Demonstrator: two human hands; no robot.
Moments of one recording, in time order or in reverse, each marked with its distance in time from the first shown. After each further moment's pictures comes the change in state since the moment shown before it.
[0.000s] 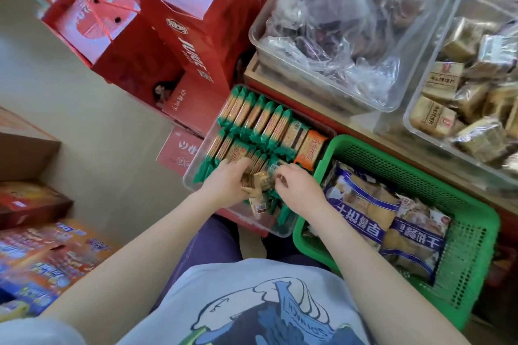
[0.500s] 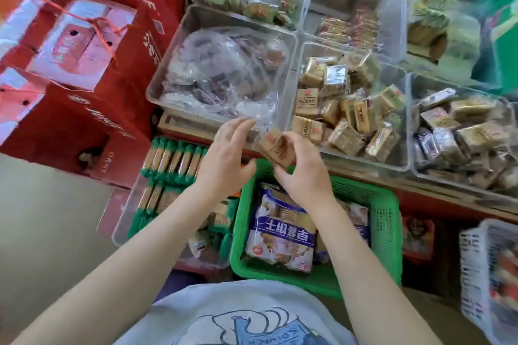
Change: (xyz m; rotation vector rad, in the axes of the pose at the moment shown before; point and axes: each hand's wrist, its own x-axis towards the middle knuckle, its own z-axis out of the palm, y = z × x) left_hand 0.016 0.203 -0.054 -0.087 0.592 0.536; right_hand -0.098 0.061 -0.143 0.169 0.718 -0.026
